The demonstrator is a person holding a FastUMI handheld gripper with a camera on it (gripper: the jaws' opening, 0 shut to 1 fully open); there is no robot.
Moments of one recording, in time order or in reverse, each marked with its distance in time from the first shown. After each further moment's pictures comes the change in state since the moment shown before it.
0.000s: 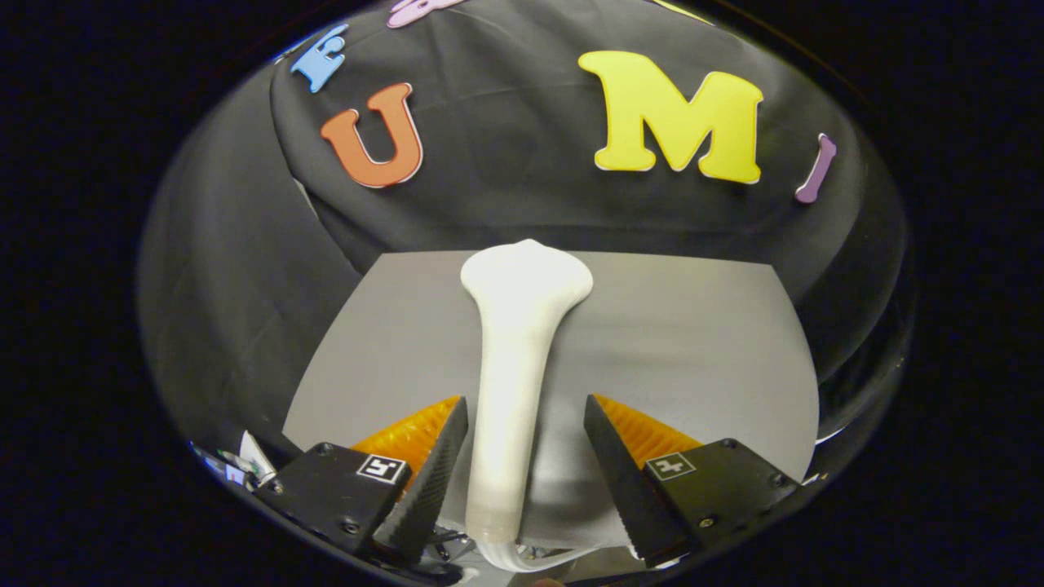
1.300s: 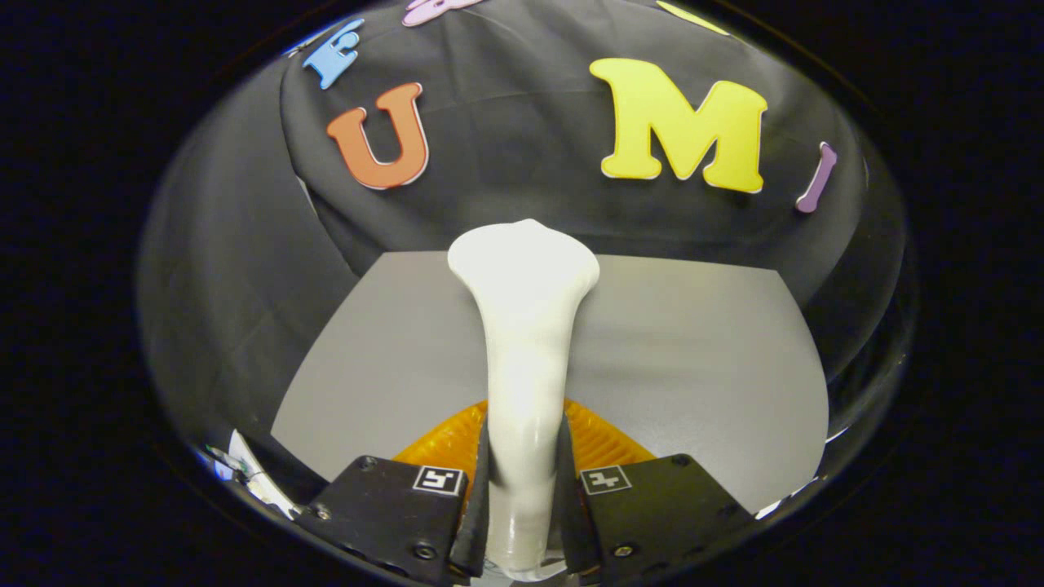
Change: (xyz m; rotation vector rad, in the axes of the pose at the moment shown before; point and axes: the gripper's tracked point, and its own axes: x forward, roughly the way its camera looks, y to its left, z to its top) arm -0.001 0.007 -0.002 -0.038 -0.139 -0.010
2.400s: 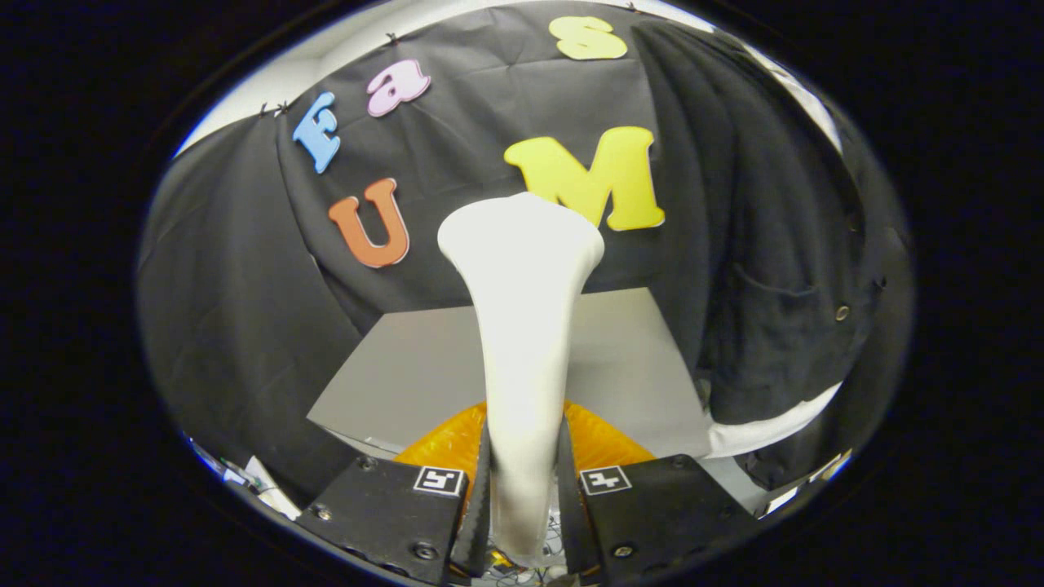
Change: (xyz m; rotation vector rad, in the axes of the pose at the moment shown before) arm -0.165 -0.120 -0.040 0.135 -0.269 -0.006
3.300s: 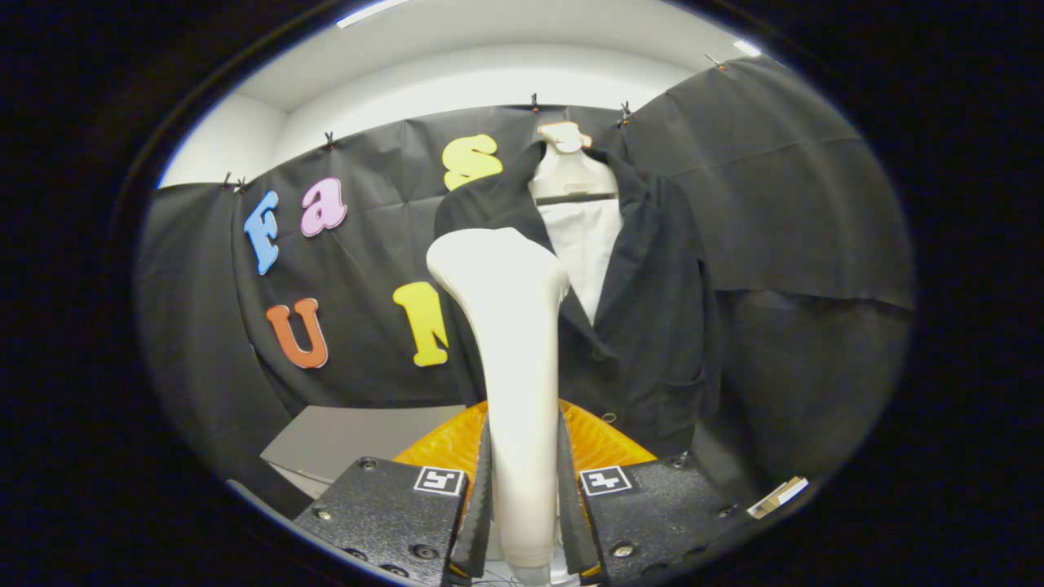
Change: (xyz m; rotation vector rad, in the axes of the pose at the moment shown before) arm -0.194 -0.184 0.096 0.044 -0.441 -0.237
